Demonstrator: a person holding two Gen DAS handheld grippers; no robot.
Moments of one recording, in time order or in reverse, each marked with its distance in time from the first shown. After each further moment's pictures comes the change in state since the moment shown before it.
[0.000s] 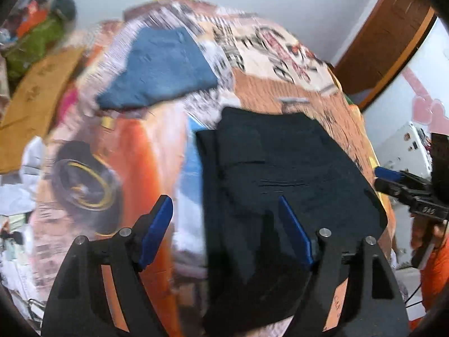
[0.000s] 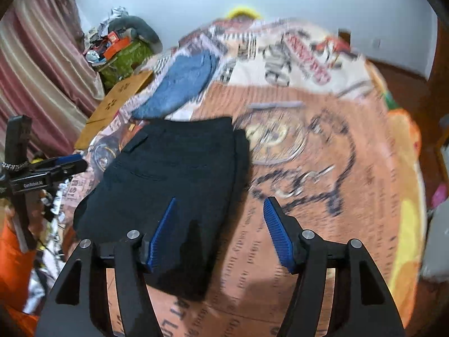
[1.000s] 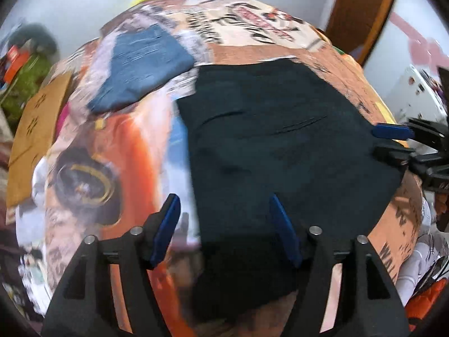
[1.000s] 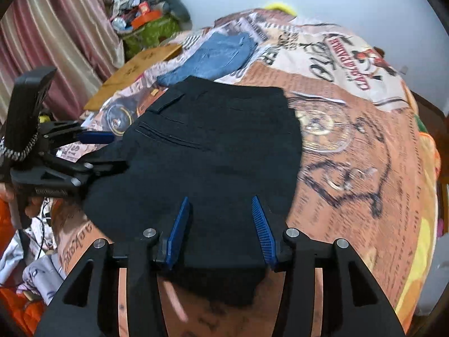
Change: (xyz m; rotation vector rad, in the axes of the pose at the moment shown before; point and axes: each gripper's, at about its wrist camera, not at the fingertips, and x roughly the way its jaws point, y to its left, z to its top) left arm 0.005 -0.023 -0.044 0.208 0.021 0.130; right arm 0.006 0.044 -0.030 -0.199 -0.020 -0.010
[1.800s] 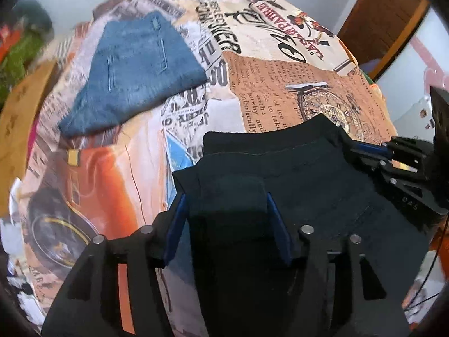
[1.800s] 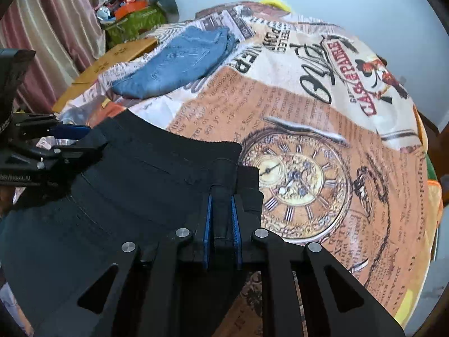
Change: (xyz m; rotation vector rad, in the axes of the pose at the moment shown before) left arm 0.077 0.024 0.106 -0.100 0.085 -0.089; right arm 0.087 -0.049 0.081 -0.057 0.067 -0.074
